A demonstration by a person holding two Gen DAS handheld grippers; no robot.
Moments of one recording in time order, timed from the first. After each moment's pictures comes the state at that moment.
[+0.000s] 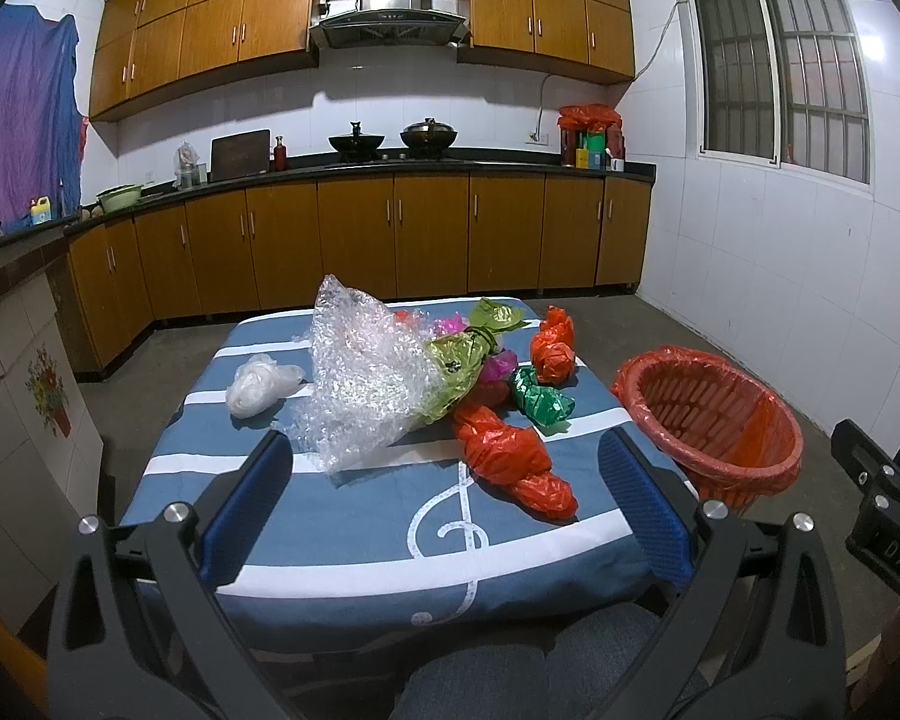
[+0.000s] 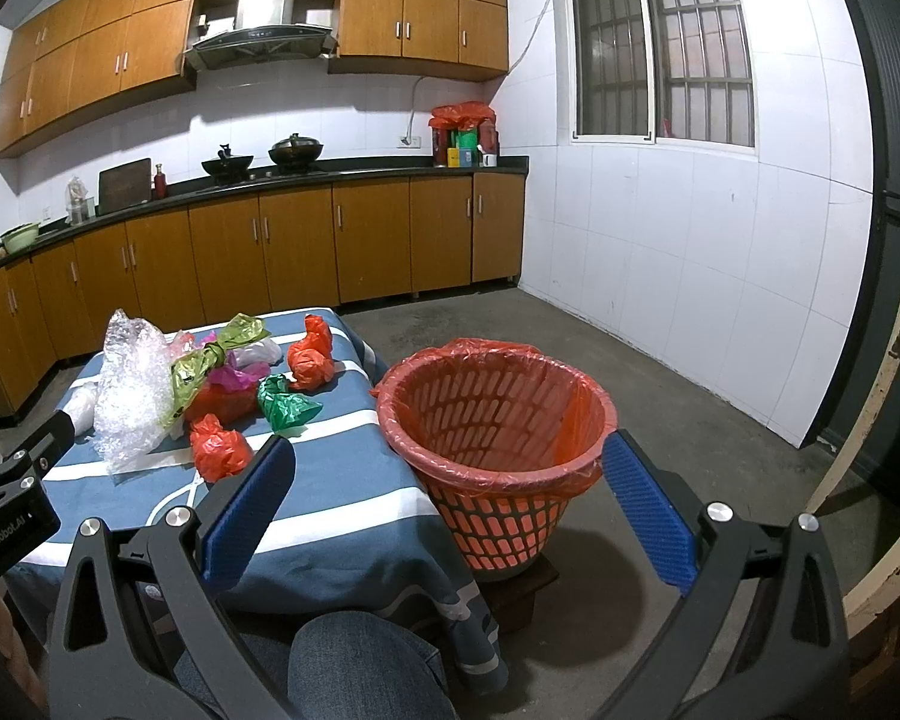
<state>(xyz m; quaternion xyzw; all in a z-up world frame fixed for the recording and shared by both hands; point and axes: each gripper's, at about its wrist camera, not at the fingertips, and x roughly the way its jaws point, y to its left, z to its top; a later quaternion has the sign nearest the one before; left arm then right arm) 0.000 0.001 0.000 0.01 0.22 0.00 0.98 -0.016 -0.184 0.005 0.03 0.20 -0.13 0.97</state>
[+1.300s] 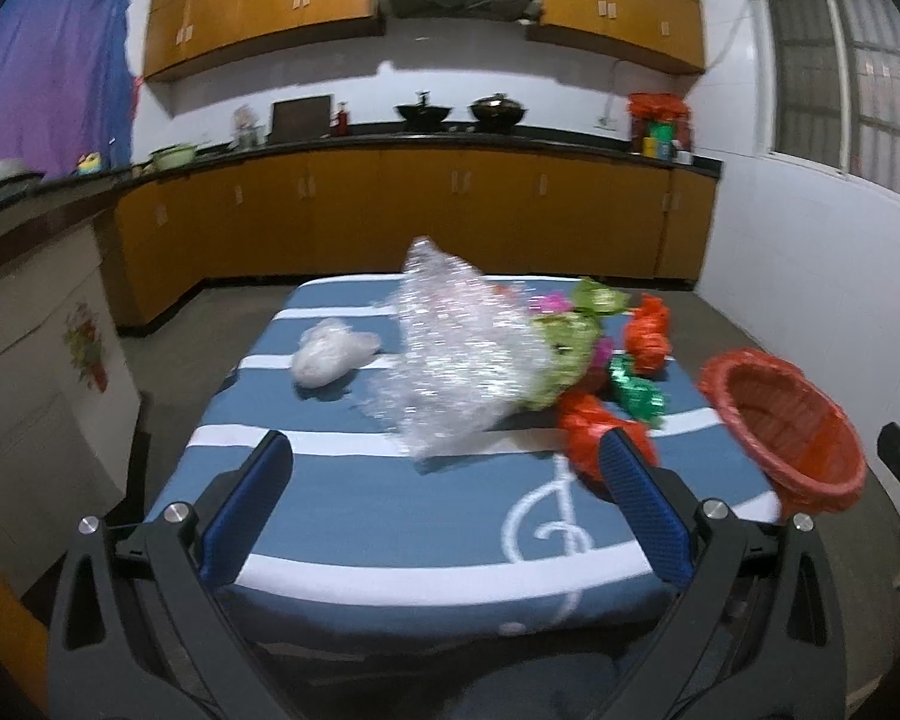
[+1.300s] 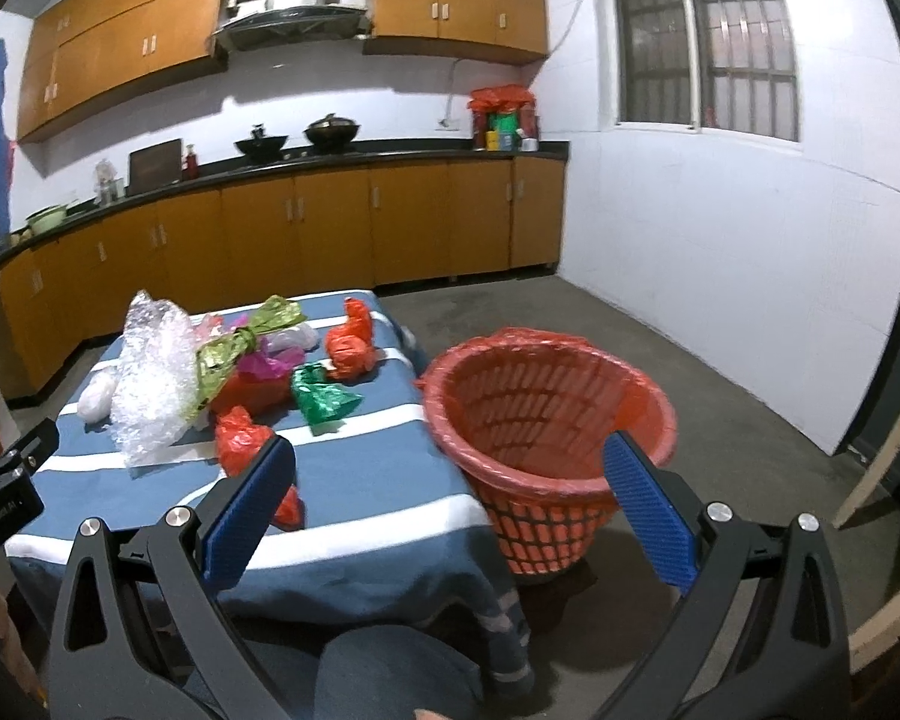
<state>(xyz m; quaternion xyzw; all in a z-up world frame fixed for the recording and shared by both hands) 0.025 0.058 -0.030 -0.03 0.25 0.08 0.96 0.034 -0.161 -0.011 0.02 0.23 -0.07 0.97</state>
